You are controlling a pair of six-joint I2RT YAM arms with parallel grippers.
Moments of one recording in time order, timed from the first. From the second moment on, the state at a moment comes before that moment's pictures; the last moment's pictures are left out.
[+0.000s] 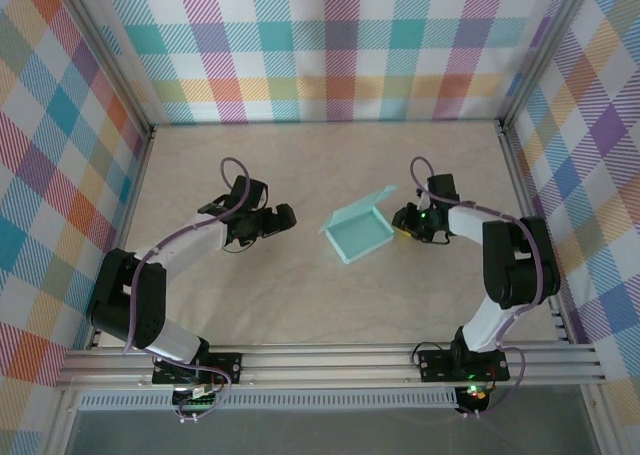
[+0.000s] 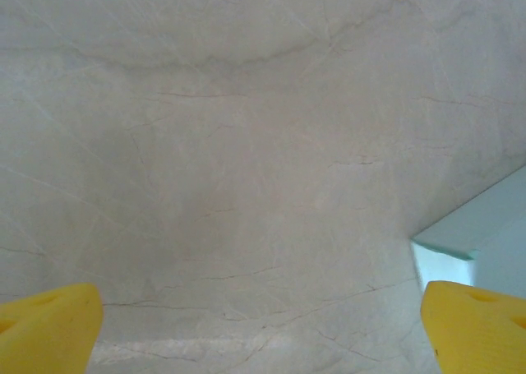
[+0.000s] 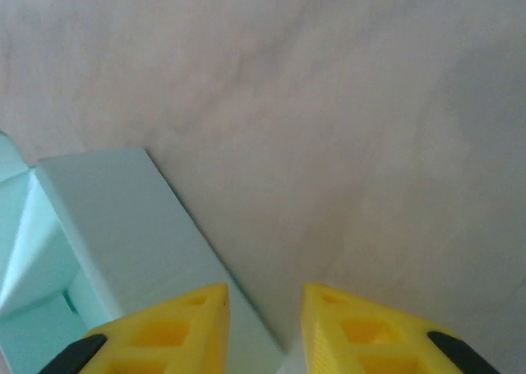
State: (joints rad) left arm -0.40 1.50 0.93 -0.42 0.09 -0.69; right arm 0.15 1.70 0.86 -0.24 -0.44 0.57
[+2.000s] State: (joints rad) left arm -0.43 1.19 0.86 -0.26 -0.04 -0.26; right arm 0.34 1.41 0.62 -0.13 -0.46 0.56
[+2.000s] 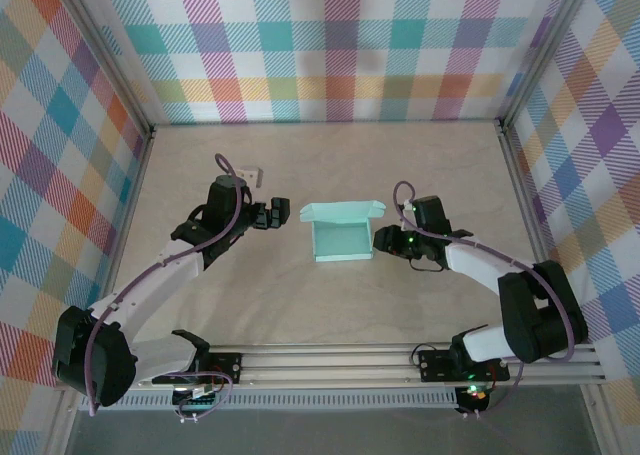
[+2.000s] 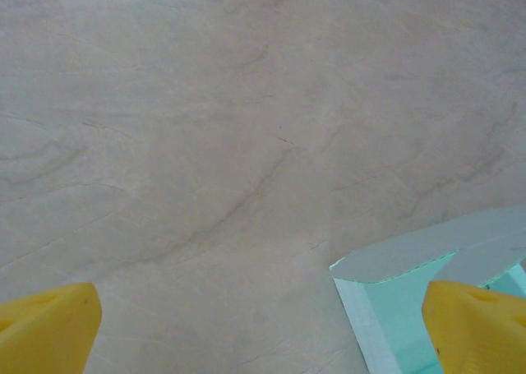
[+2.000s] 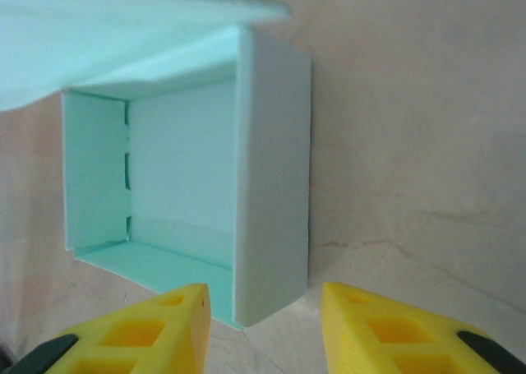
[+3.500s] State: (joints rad) left arm -0.43 1.18 0.76 -0.18 0.01 -0.27; right arm 0.32 1.56 0.60 0.04 -0.58 0.69
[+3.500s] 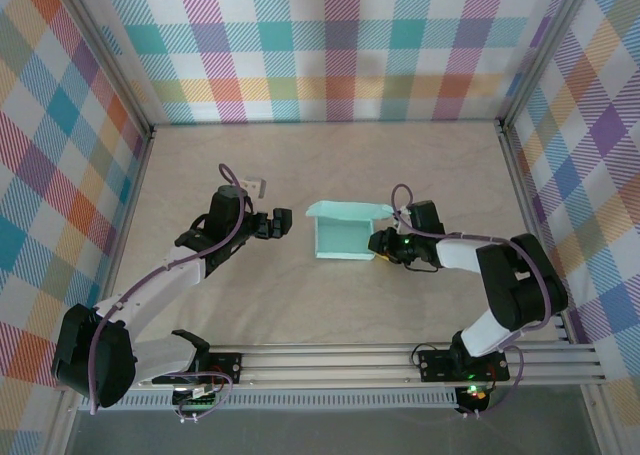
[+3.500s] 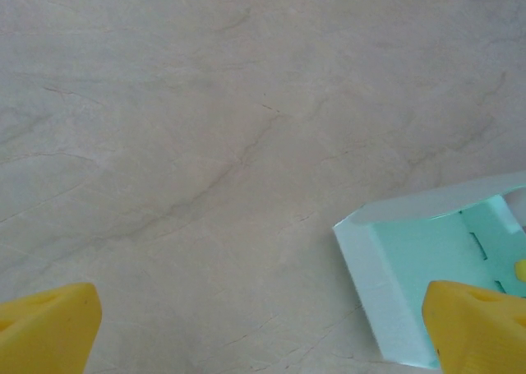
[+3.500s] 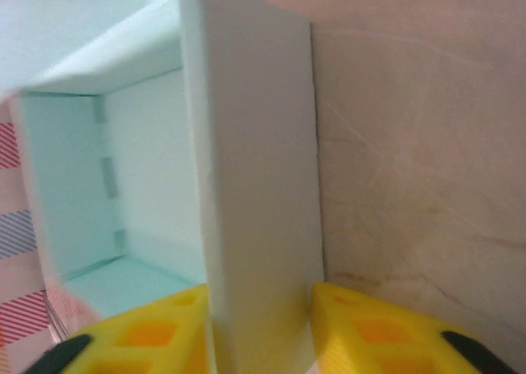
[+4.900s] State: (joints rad) left arm -0.40 1.55 1.16 -0.56 0.41 0.65; right arm 0.31 1.22 1.03 -0.60 -0.35 -0.04
